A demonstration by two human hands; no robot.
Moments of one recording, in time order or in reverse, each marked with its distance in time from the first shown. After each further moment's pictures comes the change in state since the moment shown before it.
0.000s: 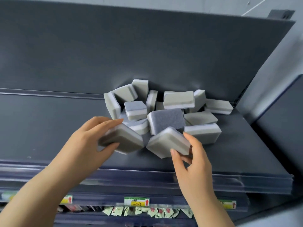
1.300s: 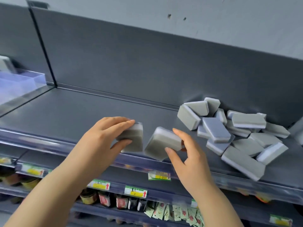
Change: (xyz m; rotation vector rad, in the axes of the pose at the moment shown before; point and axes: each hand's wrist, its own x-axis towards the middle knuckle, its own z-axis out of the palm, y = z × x) left_hand -0.100 -0.169 -0.182 0.086 0.162 0.043; right_hand -0.045 -0.182 0.206 -0.155 -0.252 -0.176
